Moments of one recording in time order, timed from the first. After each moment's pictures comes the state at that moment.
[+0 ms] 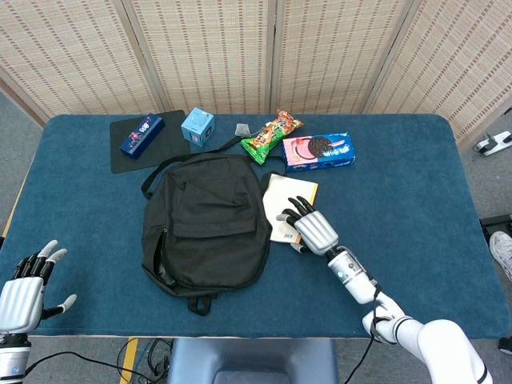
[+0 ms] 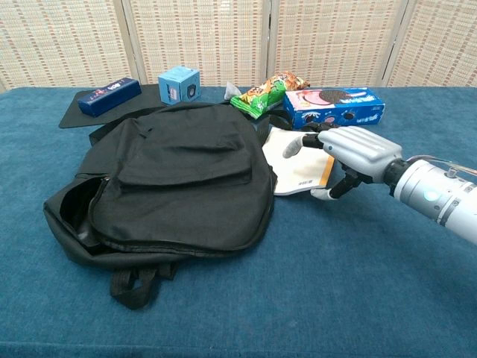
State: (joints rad) left arm -0.06 -1.22 -0.05 -1.58 1.47 1.50 0.09; right arm 0.72 -1.91 0.05 -0.67 -1.59 1.10 0.30
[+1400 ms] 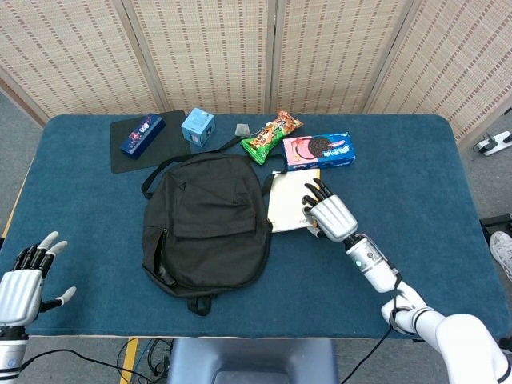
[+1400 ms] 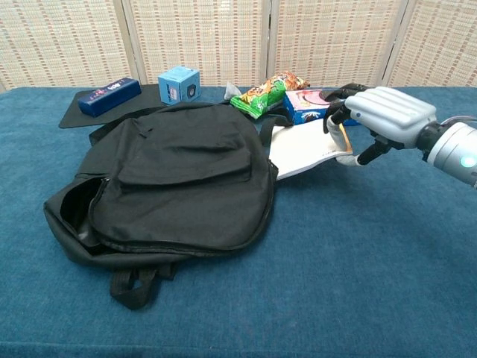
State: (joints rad) left arm -0.10 -1.20 -0.06 -1.54 1.50 1.49 0.04; right arm 0.73 -1.77 0.04 -0.70 -1.61 1.19 0.21
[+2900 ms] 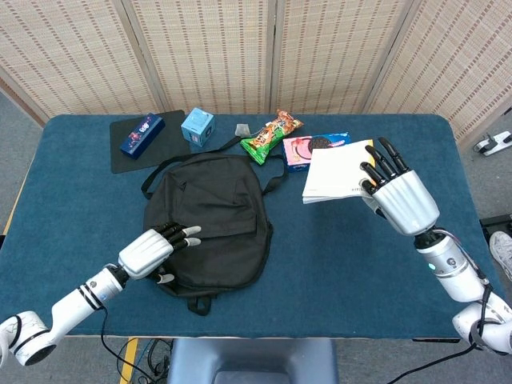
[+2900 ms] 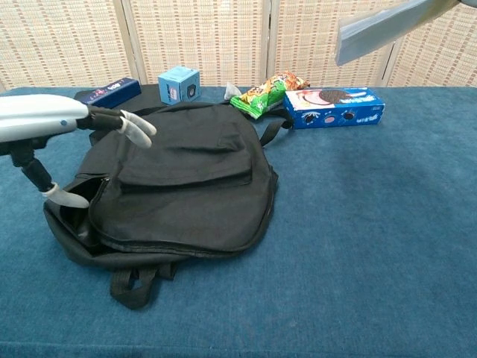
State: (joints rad) left arm -0.67 -1.25 -0.05 -1.48 1.79 0.97 -0.17; right arm 0.60 -1.16 0.14 -1.36 -1.68 1.49 -0.19
